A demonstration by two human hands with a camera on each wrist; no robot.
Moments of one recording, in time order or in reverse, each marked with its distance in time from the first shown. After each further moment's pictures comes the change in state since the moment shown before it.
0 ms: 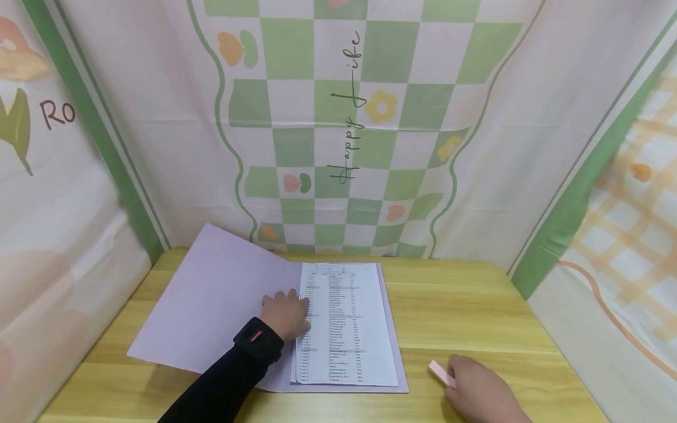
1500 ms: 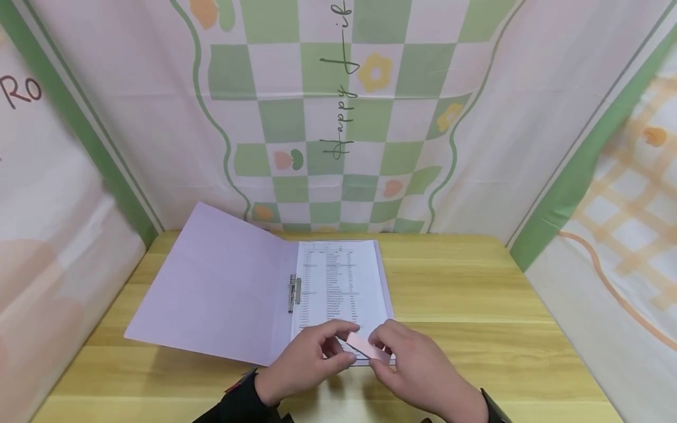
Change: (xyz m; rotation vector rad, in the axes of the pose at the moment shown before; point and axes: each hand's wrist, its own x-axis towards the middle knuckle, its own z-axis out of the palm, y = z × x) left_hand -0.096 0.057 -0.016 -1.226 -0.006 0.478; right_hand -0.003 -0.109 -0.018 0.204 0.324 -0.654
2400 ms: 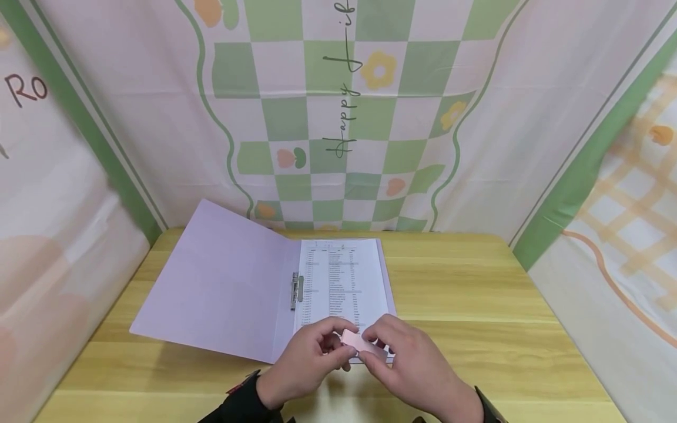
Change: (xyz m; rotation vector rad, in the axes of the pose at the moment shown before) left_hand -0.007 0.012 0.004 -0.137 0.076 -0.016; right_hand 0.010 -0.013 0.000 0.087 0.102 -0.041
